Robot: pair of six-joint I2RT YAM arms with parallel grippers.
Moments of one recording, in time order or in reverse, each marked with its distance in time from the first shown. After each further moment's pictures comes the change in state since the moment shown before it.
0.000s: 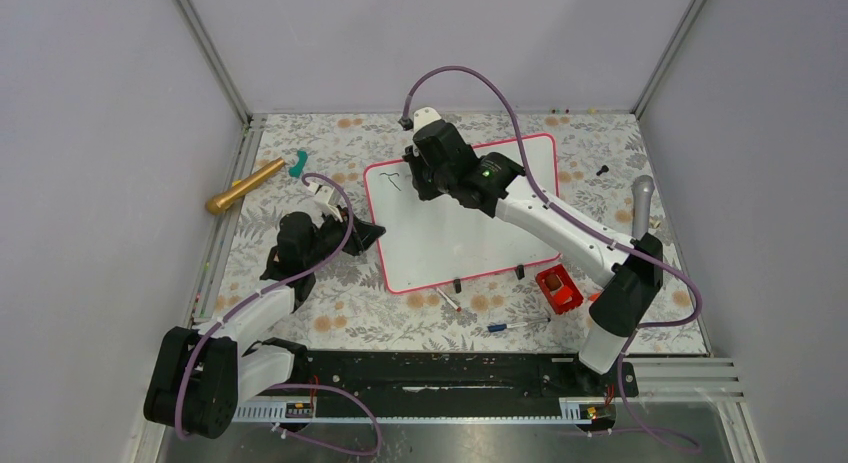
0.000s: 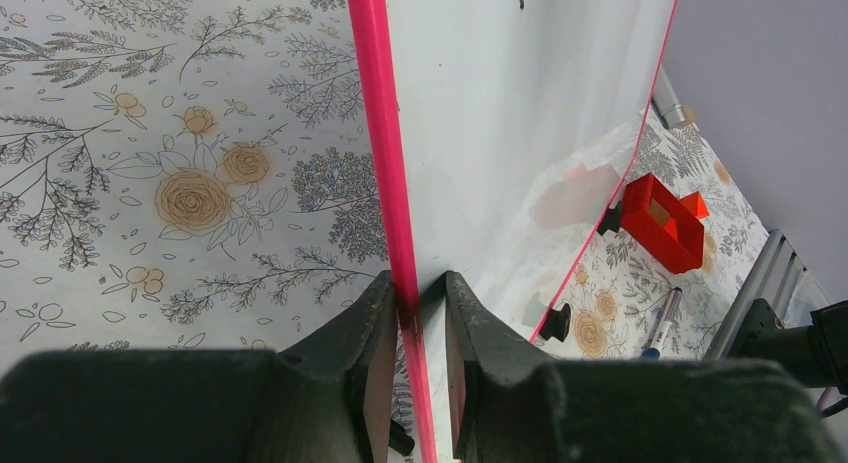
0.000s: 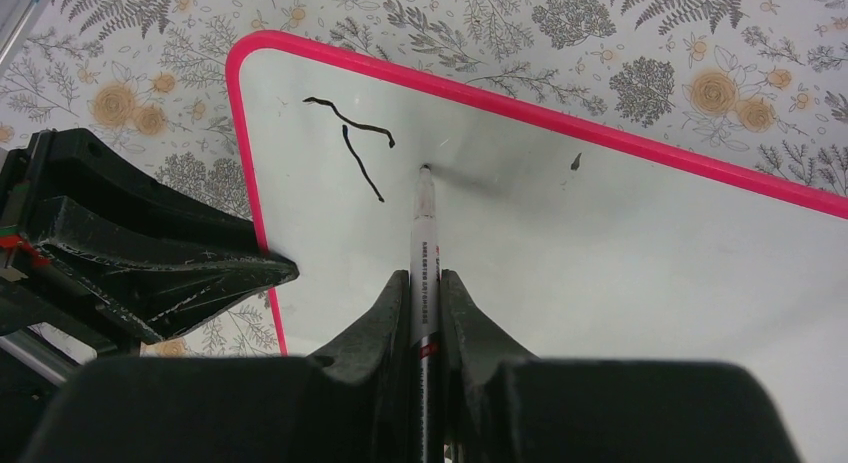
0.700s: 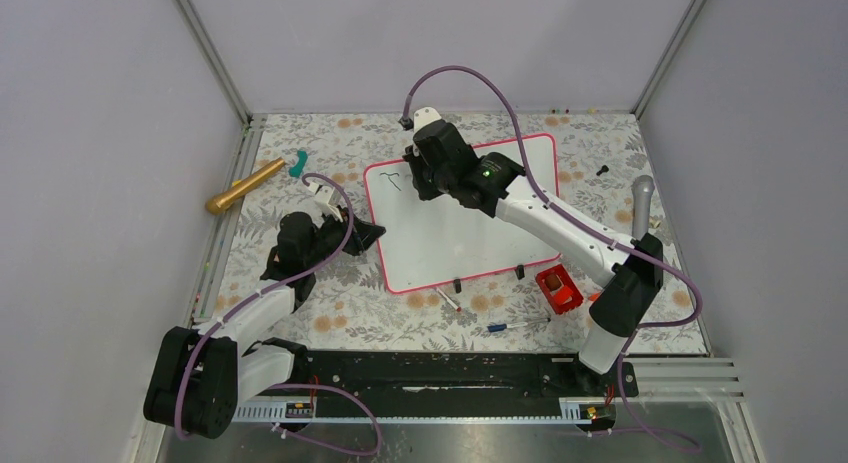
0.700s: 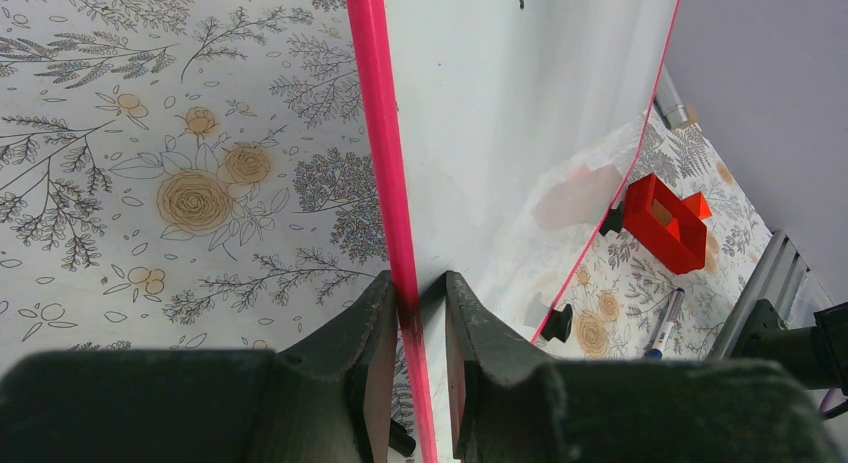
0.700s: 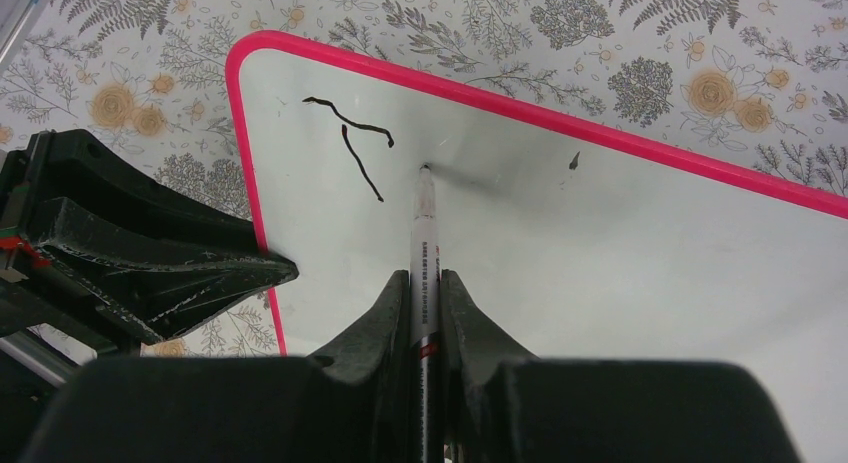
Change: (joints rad) left arm -0.003 0.000 0.000 0.000 -0.005 0.003; right arm 0.000 -0.001 0.000 0.000 0.003 0.000
